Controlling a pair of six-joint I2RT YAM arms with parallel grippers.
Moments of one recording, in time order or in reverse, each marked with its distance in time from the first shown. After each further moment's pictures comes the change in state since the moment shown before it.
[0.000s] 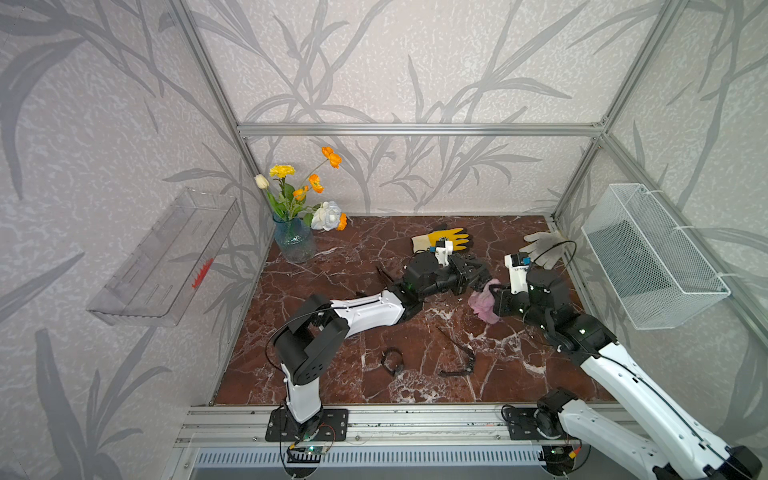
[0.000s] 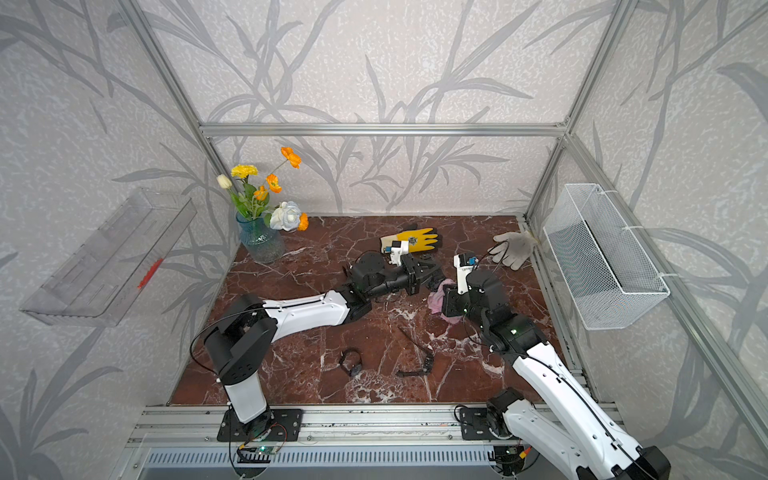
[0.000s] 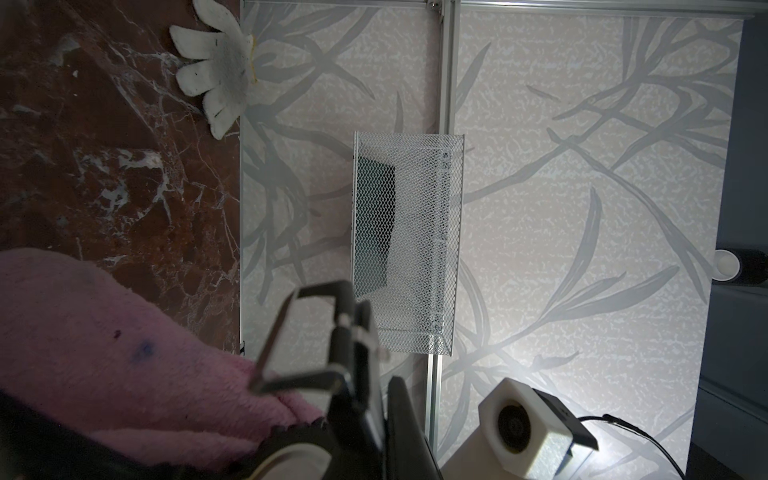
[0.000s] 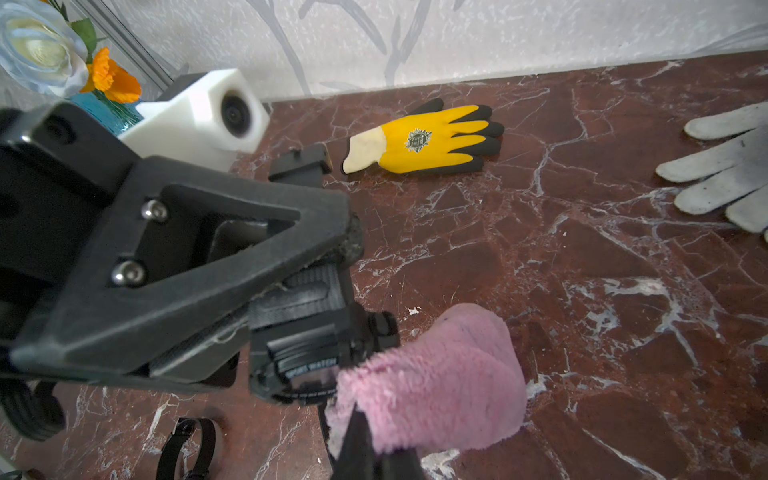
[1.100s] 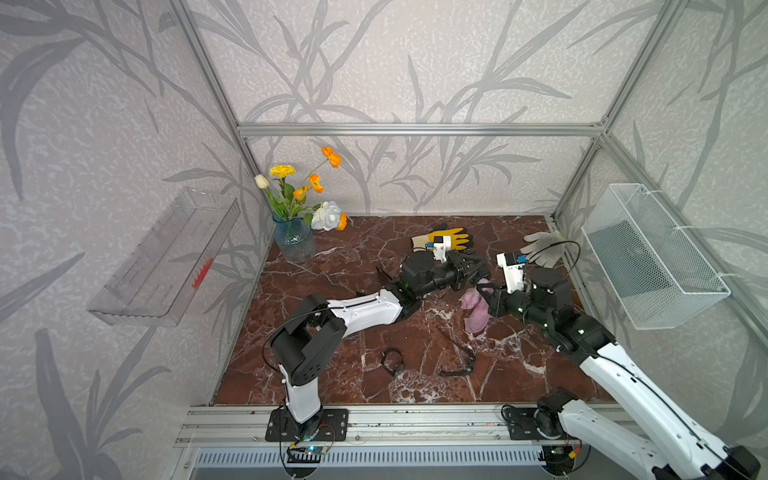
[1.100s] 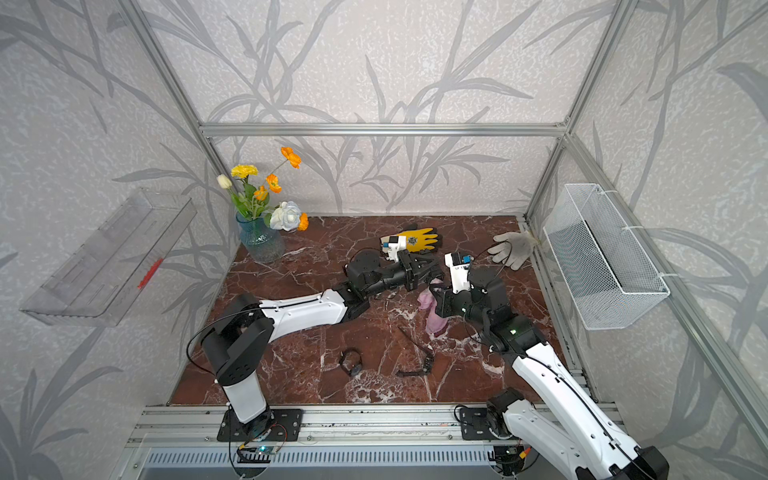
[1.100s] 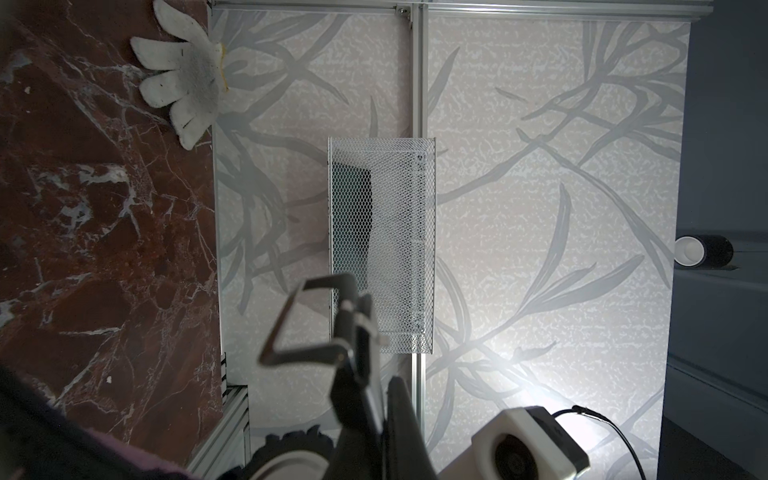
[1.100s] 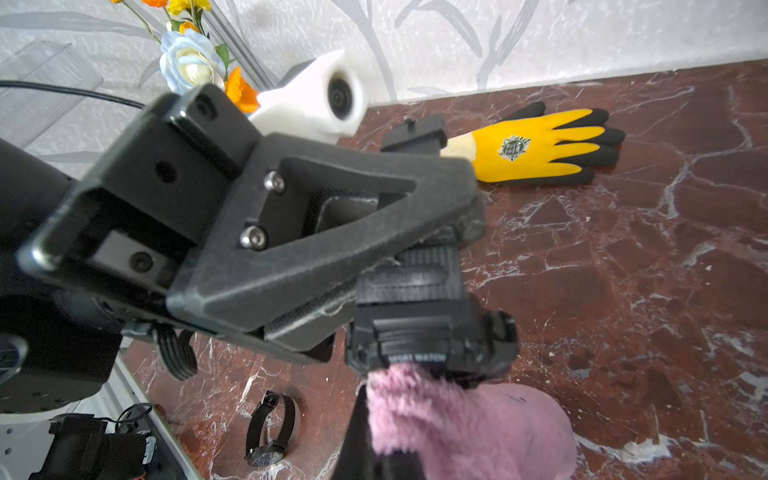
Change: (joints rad) left arm 0.014 -0.012 0.000 0.056 0.007 -0.001; right arm -0.009 -0.018 -0.016 0.117 -0.217 0.027
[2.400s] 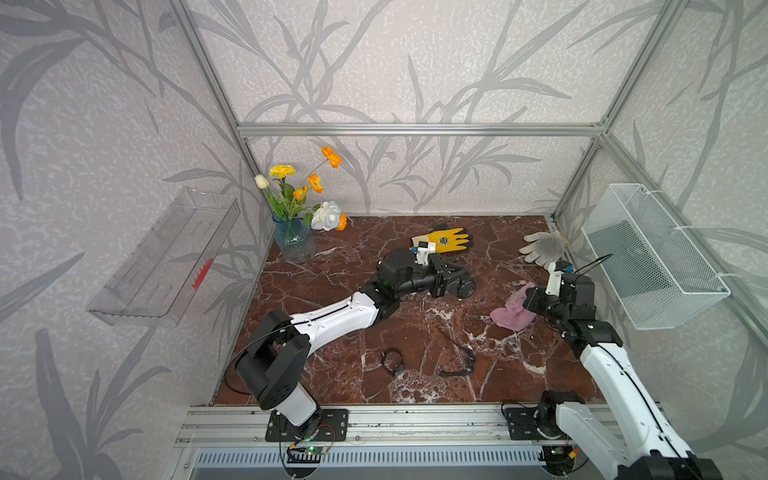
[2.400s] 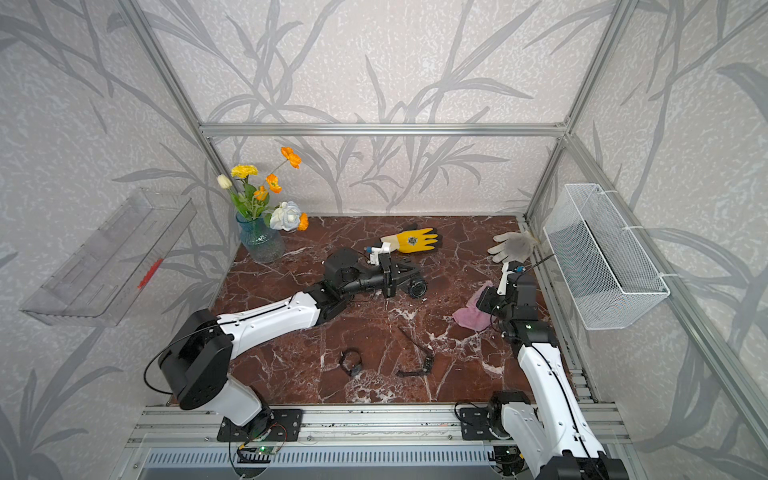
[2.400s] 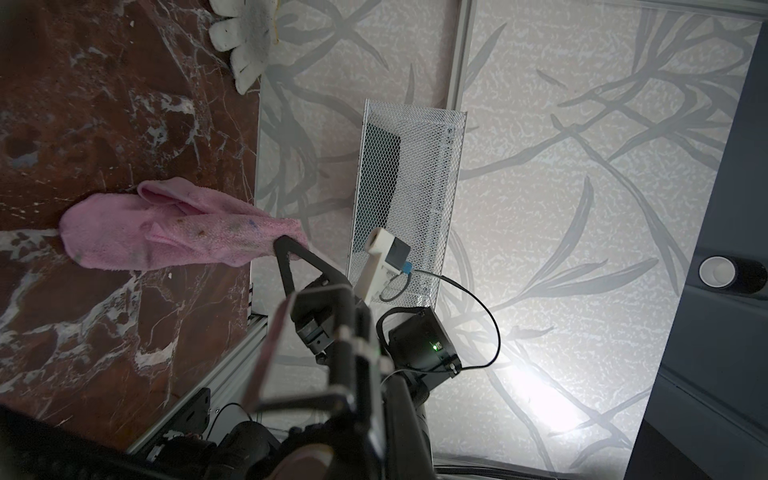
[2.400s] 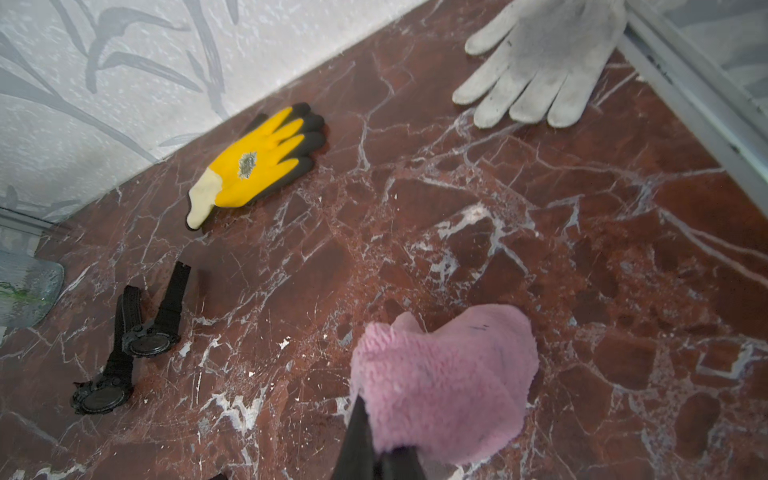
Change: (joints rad) left arm 0.090 -0.253 -0.126 -0.274 0.182 -0.032; right arm -0.498 0.040 -0.179 -0.008 0.052 0.028
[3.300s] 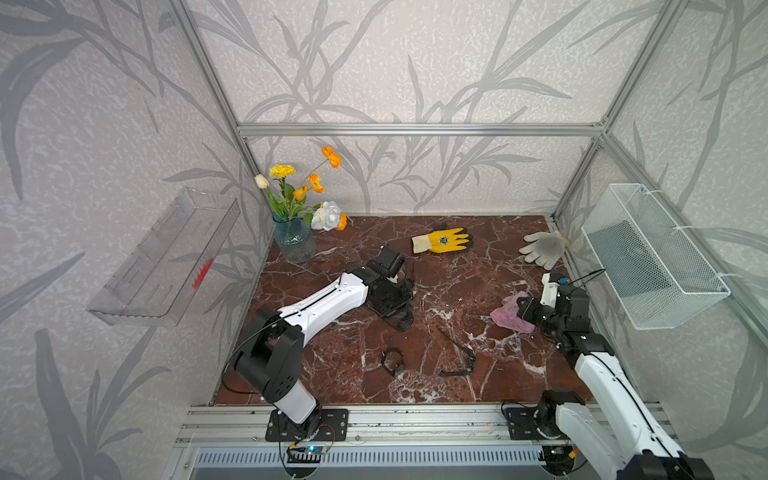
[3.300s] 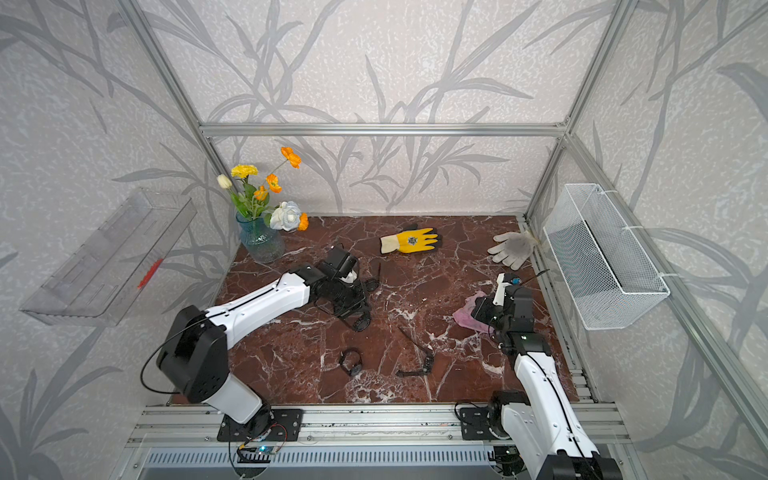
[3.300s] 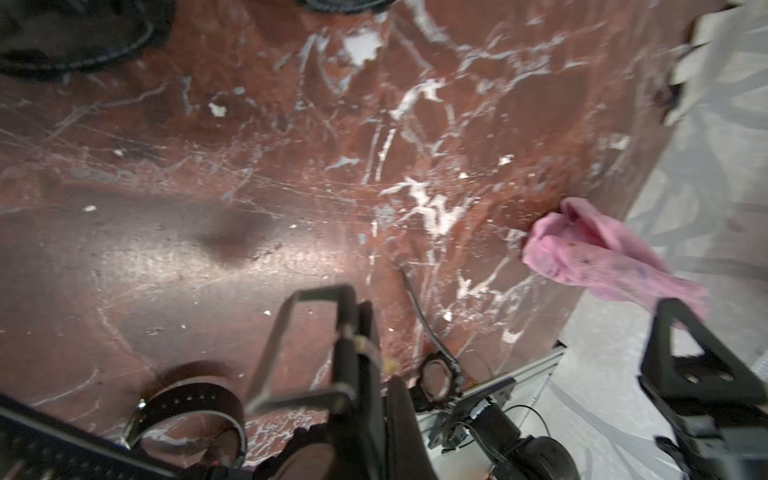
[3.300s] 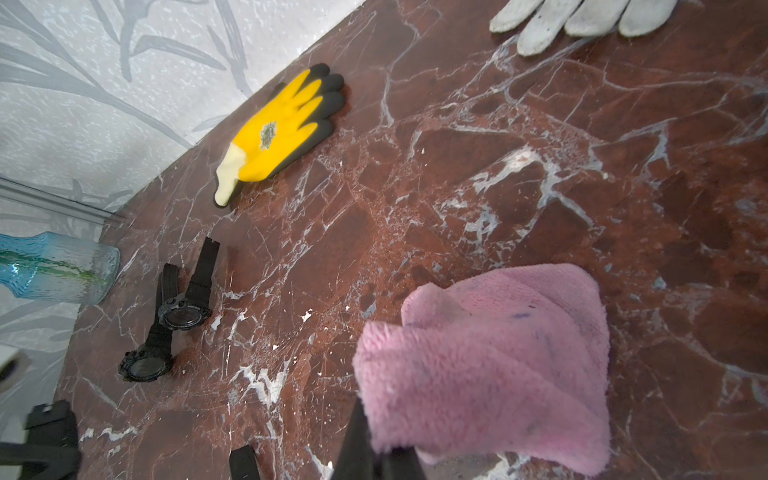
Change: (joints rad) left arm 0.150 0.107 0.170 -1.193 -0.179 0.679; right arm -0.011 -0.045 -0.138 0.114 -0.115 0.069
